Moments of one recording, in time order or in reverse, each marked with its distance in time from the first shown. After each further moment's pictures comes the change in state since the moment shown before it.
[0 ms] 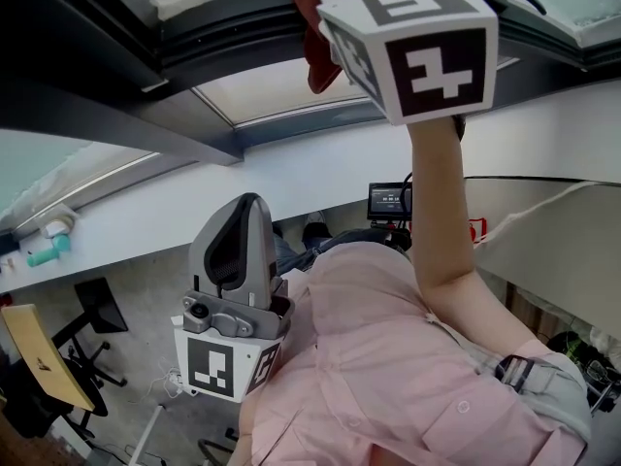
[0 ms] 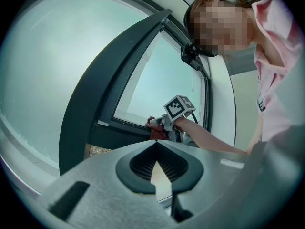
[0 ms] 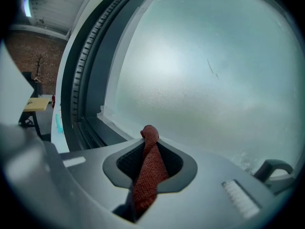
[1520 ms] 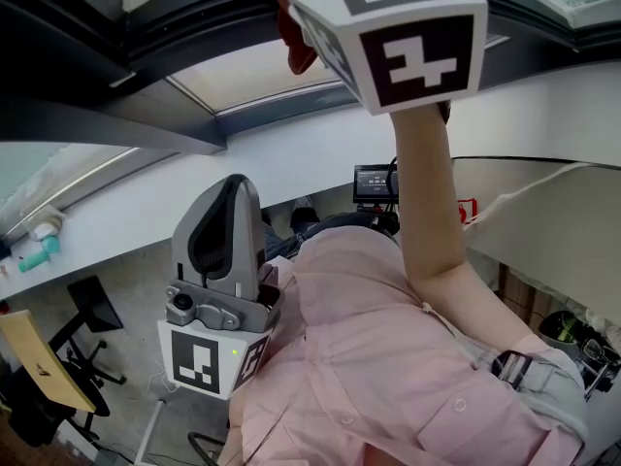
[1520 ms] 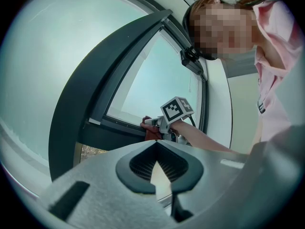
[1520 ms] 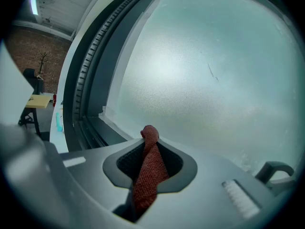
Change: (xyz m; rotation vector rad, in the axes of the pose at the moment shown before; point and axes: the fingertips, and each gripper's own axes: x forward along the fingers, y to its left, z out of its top) left arm 0.011 -0.010 0.000 -0.020 0.001 -0.054; right arm -0.001 0.008 0.006 -0.006 -0.075 0.024
